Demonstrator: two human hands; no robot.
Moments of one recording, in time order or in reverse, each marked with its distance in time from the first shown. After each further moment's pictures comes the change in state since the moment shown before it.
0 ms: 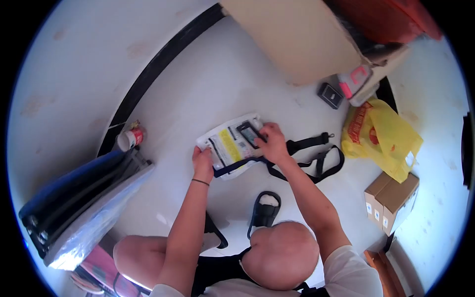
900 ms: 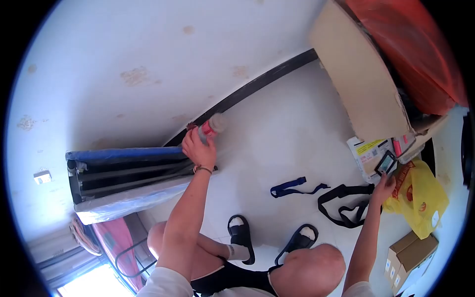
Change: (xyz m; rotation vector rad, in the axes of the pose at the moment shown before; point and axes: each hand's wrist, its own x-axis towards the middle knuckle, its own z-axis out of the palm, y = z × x) left_hand 0.005 0.235 -0.084 1.412 0.827 1.063; right_hand 0.008 0.140 -0.149 -0.062 0.989 0.247
